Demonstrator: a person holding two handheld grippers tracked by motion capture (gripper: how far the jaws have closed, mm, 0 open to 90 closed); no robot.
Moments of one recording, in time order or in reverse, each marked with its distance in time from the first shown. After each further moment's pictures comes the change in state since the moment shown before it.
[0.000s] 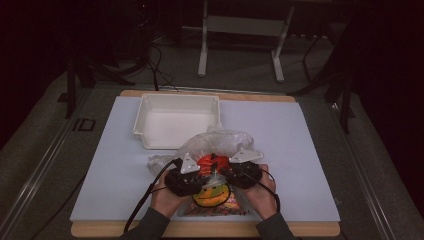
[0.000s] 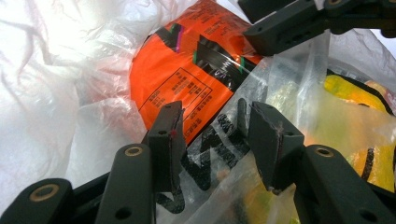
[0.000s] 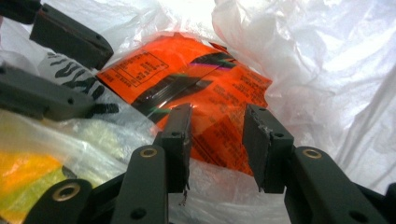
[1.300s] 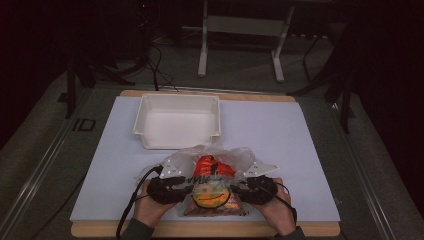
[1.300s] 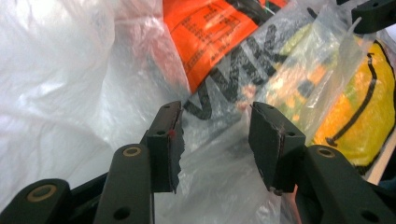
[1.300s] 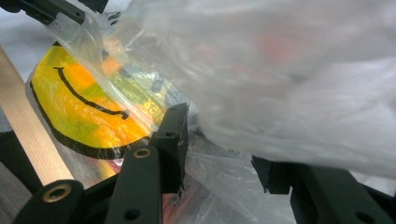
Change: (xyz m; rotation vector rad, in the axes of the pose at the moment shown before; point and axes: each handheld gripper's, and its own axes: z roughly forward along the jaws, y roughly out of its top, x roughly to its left) left arm 0.016 -0.038 -0.024 0.035 -0.040 -0.107; right arm 0.000 -0.034 -0.038 0.055 0.115 0.026
